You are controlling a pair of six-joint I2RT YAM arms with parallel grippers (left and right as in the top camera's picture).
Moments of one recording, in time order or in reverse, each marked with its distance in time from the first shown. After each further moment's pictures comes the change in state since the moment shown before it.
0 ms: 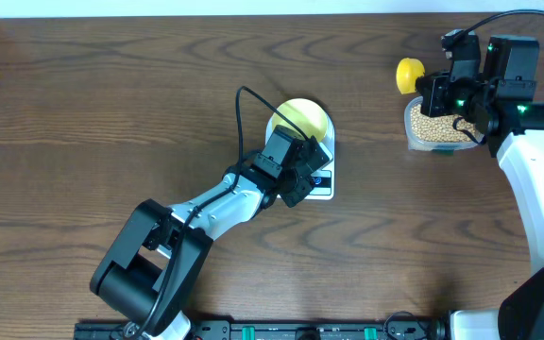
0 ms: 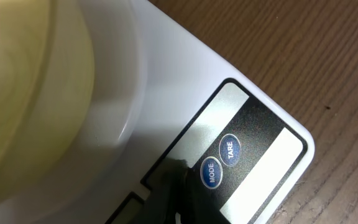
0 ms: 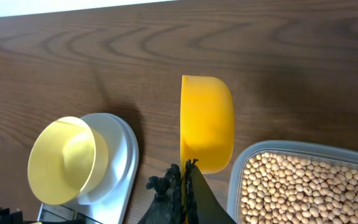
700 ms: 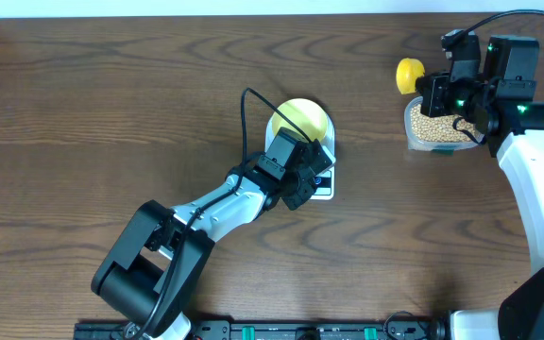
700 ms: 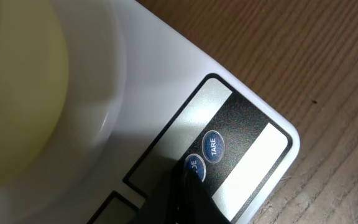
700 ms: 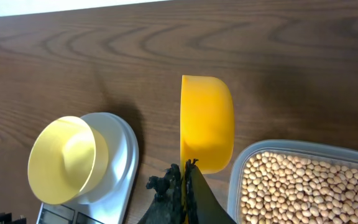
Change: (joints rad) left arm -0.020 0.001 0.004 -0.021 -0.003 0.000; right arm 0.000 0.000 0.000 -0.004 0.000 0.000
